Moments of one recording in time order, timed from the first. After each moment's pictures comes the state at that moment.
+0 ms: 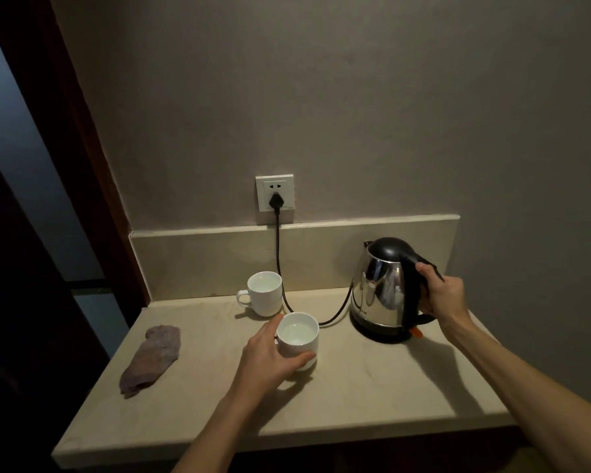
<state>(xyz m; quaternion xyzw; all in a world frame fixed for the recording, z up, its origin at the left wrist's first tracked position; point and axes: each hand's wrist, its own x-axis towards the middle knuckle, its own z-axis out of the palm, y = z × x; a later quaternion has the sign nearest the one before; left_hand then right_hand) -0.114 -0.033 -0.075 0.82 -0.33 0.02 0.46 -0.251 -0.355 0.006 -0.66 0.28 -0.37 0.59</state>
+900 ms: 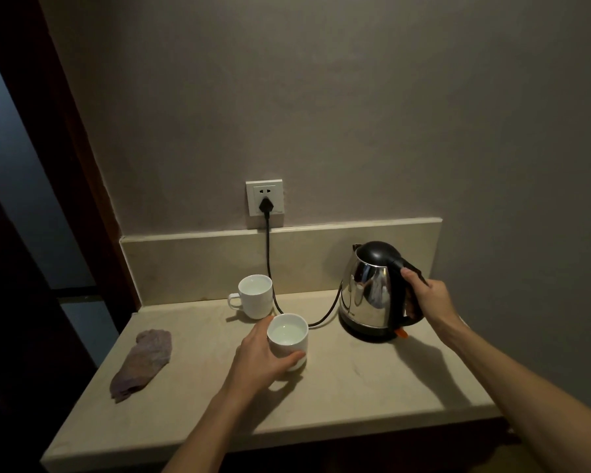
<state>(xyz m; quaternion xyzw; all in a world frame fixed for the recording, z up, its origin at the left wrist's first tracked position) -0.116 -0.034 -0.070 0.84 -0.32 -0.02 0.44 -0.268 -0.358 0.005 -0.72 0.26 -0.31 0.57</state>
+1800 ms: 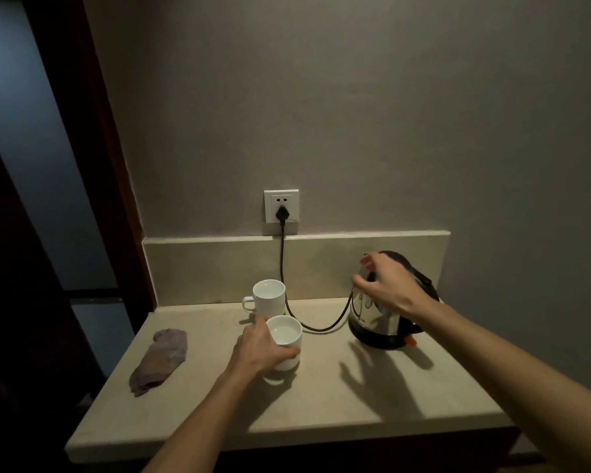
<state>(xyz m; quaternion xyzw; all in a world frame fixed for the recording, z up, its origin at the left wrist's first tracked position) -0.100 -0.020 -0.033 0.91 -0.22 -0.05 0.34 -0.228 -0.270 0.082 -0.94 0.16 -0.22 0.22</state>
